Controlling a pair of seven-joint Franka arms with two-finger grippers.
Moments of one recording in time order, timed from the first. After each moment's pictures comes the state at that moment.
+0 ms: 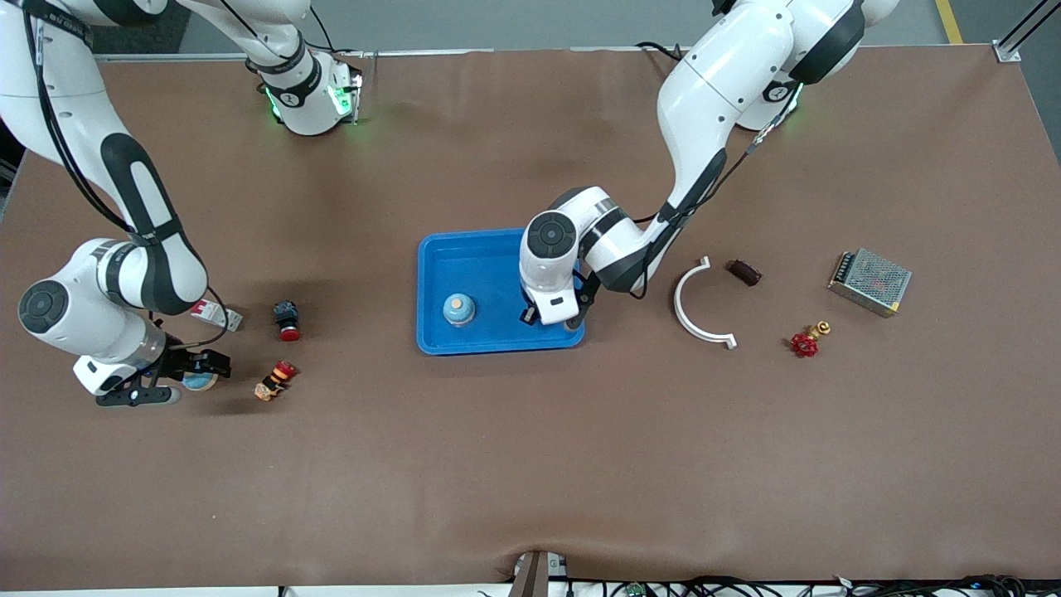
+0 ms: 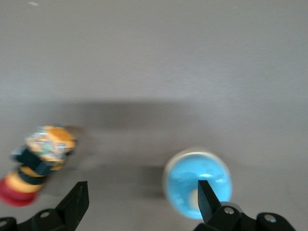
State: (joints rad) left arm -0.55 0.86 -0.31 -1.49 0.20 2.33 -1.99; right arm -0.20 0.57 0.06 -1.85 0.02 2.46 -0.19
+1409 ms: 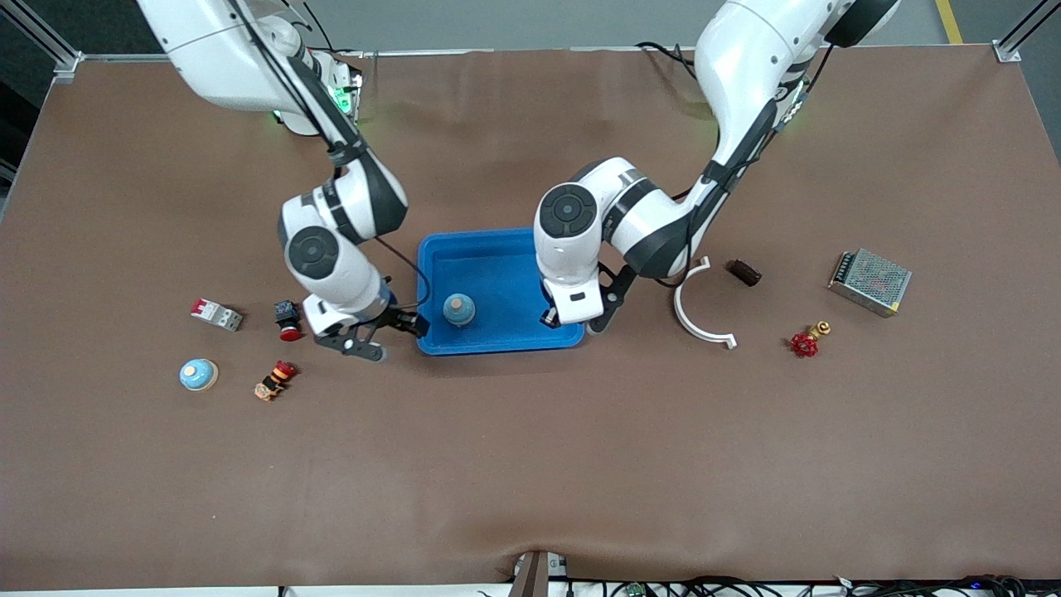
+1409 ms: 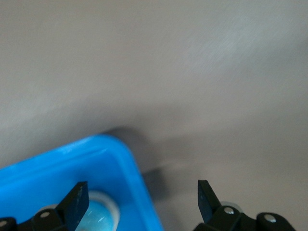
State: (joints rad) left arm -0.48 0.68 -0.30 -1.45 0.26 2.07 -1.86; right arm 0.38 0.47 0.08 -1.95 0.02 2.44 0.74
